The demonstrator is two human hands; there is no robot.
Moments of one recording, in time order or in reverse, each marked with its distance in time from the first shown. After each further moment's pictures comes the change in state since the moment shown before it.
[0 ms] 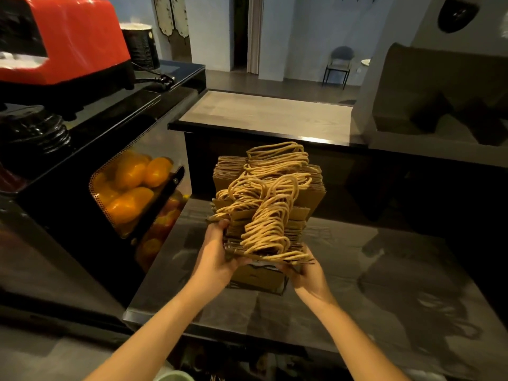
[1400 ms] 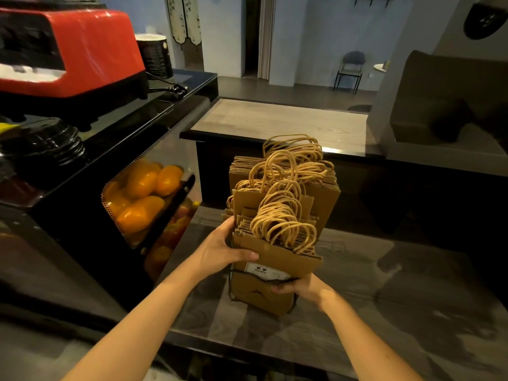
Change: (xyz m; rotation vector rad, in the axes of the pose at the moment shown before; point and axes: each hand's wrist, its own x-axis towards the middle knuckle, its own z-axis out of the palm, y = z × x) left_hand 0.050 0.003 -0.031 -0.039 -0.310 -0.039; right_hand 0.038 -0.001 0.007 -0.371 -0.281 0.311
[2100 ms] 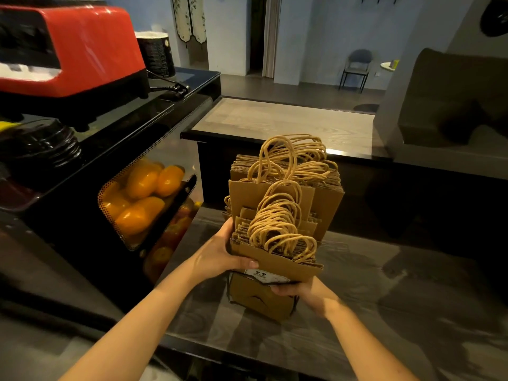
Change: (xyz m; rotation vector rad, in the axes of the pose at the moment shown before) left_hand 0.009 -0.010 -0.004 -0.094 -0.083 -0.050; right_hand -0.003 -0.008 -0.001 0.138 0.016 -0.009
